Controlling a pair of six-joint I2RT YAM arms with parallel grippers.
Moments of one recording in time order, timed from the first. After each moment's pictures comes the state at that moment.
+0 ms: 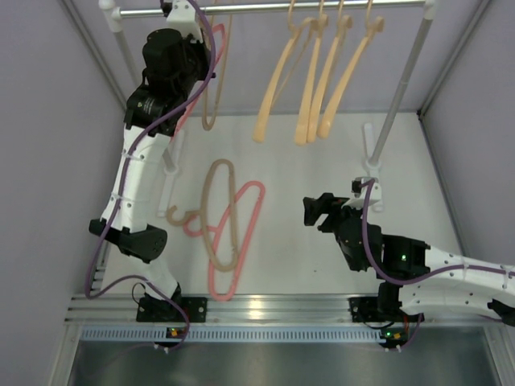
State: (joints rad) left arm -0.37 1.76 2.38 -0.65 -0.21 -0.08; right arm 1.31 0.81 0.83 -0.30 1.05 0.66
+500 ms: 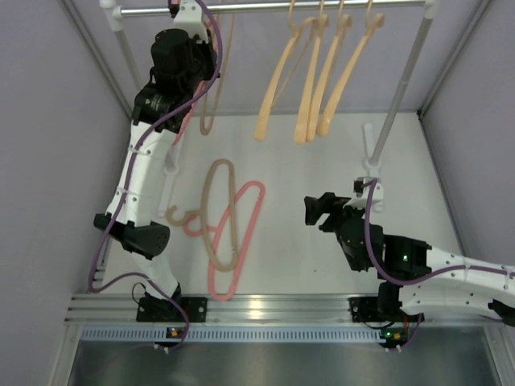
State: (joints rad) left arm -0.37 1.81 2.38 -0.63 -0.20 -0.08; right arm 1.31 0.80 0.83 -0.30 1.06 0.66
